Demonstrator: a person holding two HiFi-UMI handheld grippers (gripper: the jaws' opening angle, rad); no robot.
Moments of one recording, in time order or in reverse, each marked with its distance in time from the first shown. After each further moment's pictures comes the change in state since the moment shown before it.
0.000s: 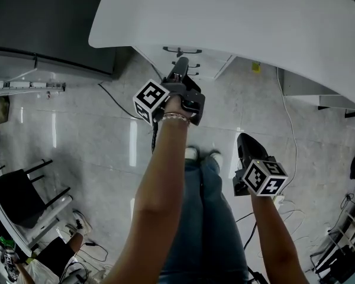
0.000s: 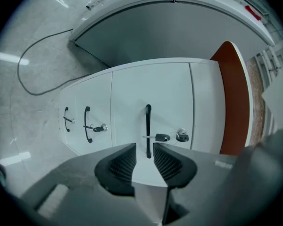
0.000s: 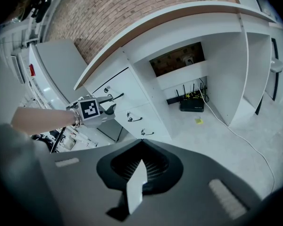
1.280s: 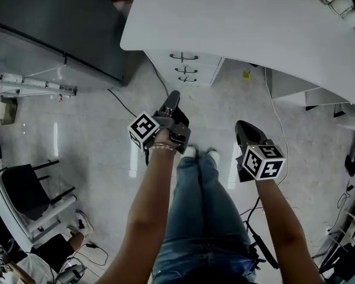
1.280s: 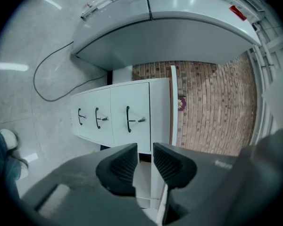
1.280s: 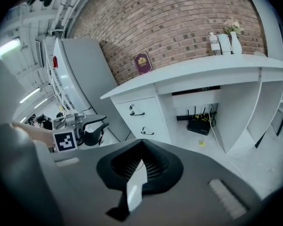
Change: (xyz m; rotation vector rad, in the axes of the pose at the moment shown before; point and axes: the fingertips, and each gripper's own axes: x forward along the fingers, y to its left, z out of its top) left arm -0.165 -0.074 -0.034 0.035 0.074 0.003; right arm -0.103 0.072 0.060 -0.232 -0.052 0.060
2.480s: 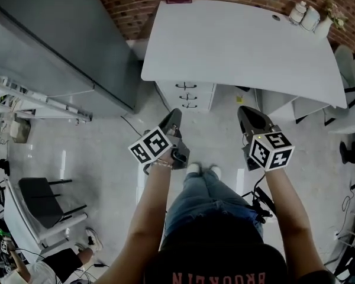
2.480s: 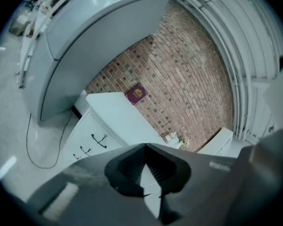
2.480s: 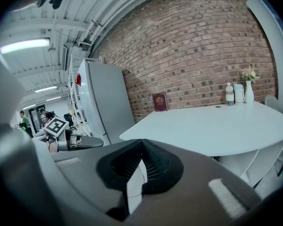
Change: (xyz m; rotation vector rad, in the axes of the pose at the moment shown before) left arm -0.088 -0.189 -0.034 0.692 0.120 0.022; right arm -0.134 0.092 0.179 -0.201 -0.264 0.069
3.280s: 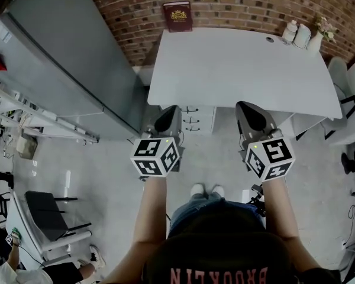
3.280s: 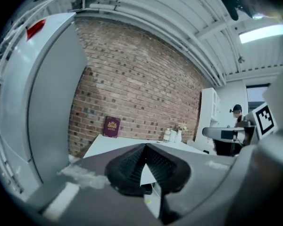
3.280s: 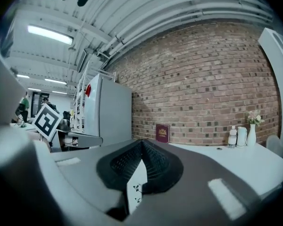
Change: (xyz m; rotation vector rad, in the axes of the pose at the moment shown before) left arm -0.018 -0.129 0.081 0.725 -0.097 -0.026; right arm -0.036 0.041 0.128 -0.222 -0.275 -0.020
